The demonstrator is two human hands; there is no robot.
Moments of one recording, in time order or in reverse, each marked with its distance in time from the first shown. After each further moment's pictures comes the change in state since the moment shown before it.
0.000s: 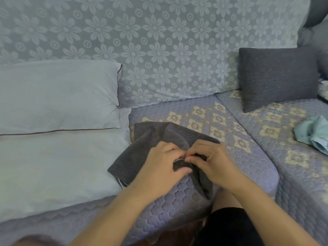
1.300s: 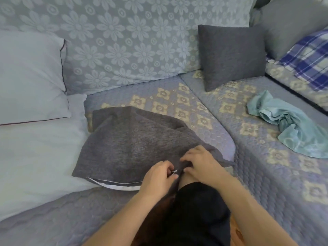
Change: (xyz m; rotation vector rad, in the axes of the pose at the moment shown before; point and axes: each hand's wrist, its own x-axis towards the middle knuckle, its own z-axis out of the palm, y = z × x) left_hand -0.022 0.007 0.166 -0.138 -0.258 -0.253; right_hand -0.102 0.098 -0.010 -0.592 -0.349 0.396
